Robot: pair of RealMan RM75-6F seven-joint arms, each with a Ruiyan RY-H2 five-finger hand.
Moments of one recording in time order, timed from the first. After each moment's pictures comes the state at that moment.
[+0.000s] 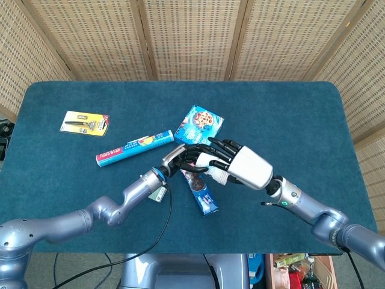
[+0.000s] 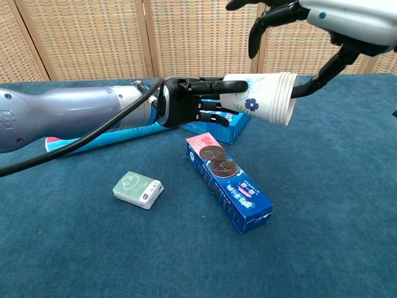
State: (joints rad) left arm -1.02 -1.75 -0.39 -1.18 1.27 0.50 -1.29; right arm 0.78 -1.41 0.13 -1.13 -1.97 1.40 0.21
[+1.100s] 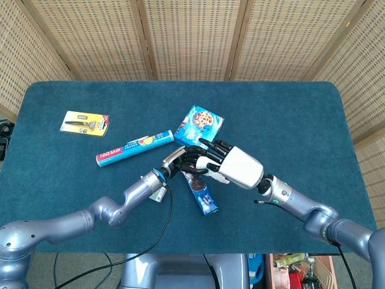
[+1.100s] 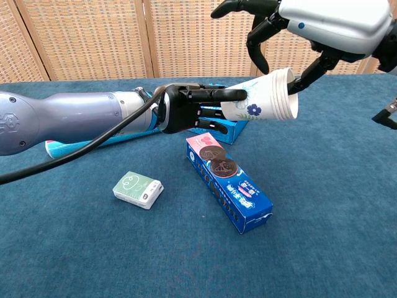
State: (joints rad) left arm -1.02 -1.77 -0.41 -1.16 1.27 0.46 -1.27; right arm 0.84 -1.46 0.08 -1.08 -1.93 1.43 0.15
